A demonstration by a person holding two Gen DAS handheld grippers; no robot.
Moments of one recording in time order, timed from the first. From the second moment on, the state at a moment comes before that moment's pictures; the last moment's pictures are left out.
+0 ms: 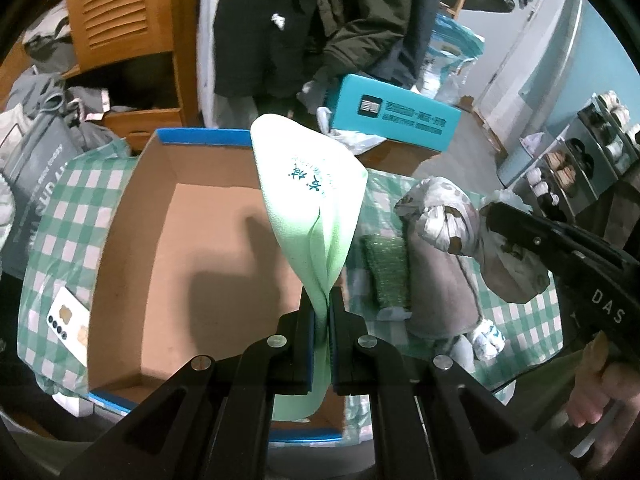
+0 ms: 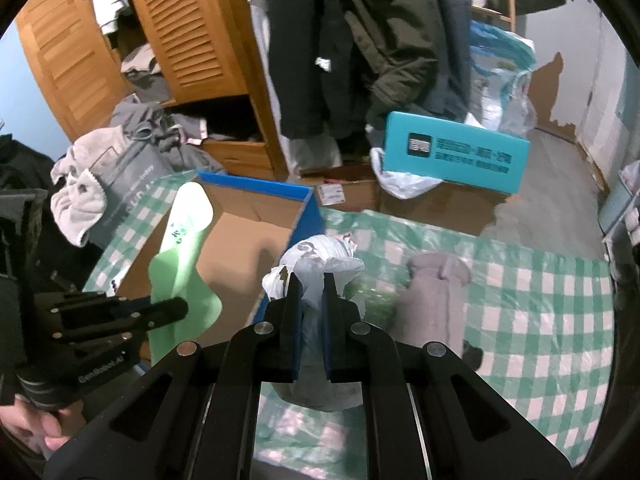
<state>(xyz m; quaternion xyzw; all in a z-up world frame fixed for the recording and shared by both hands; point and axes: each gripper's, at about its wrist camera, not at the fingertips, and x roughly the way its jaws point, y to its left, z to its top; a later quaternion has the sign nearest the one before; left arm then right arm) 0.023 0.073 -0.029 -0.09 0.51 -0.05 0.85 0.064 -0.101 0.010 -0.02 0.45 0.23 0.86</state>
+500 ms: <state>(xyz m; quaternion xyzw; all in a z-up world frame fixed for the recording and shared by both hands) 0.021 0.122 -0.050 -0.11 0.53 -0.01 0.84 0.070 -0.020 -0.001 -0.04 0.47 0.28 0.84</state>
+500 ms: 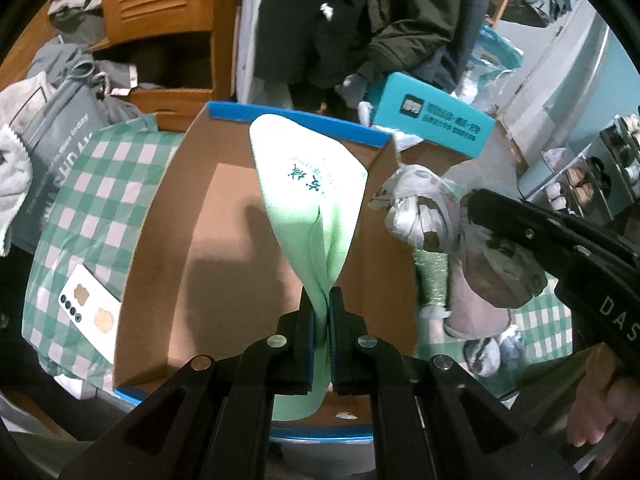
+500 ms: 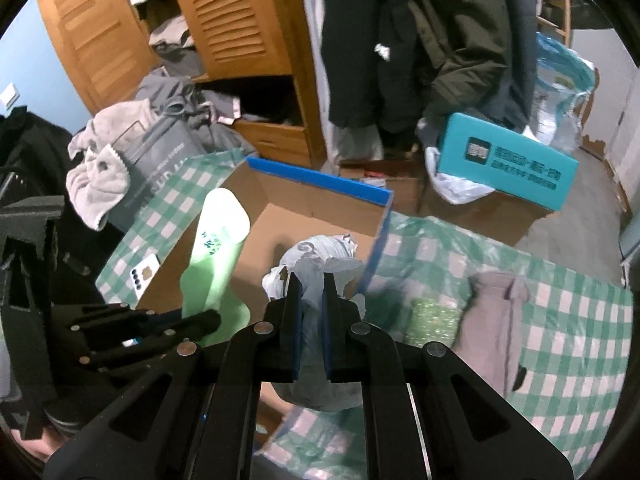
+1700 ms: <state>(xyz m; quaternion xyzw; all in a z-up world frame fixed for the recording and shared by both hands) 0.025 0.117 -0.061 -0.08 0.54 0.02 0.84 0.077 -0.042 -0.022 -0.03 0.50 0.23 0.84</state>
